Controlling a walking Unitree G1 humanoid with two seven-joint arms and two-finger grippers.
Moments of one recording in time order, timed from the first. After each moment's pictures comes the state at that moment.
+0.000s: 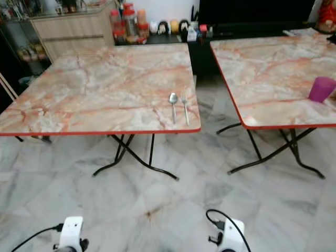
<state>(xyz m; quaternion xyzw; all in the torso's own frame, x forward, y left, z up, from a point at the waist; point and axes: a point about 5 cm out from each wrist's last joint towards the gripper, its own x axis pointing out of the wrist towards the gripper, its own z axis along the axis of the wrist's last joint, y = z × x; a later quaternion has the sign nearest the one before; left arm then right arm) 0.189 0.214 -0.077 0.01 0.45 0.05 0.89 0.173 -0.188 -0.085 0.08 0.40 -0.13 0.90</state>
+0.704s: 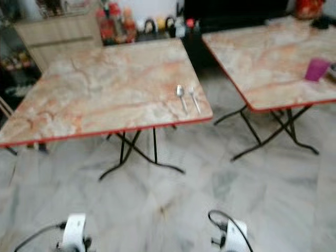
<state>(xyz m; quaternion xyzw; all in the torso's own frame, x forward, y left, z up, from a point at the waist) 0.205 0.202 -0.070 0.01 0.43 0.03 0.90 0.166 -0.201 -0.086 0.07 0.41 -0.14 0.90</state>
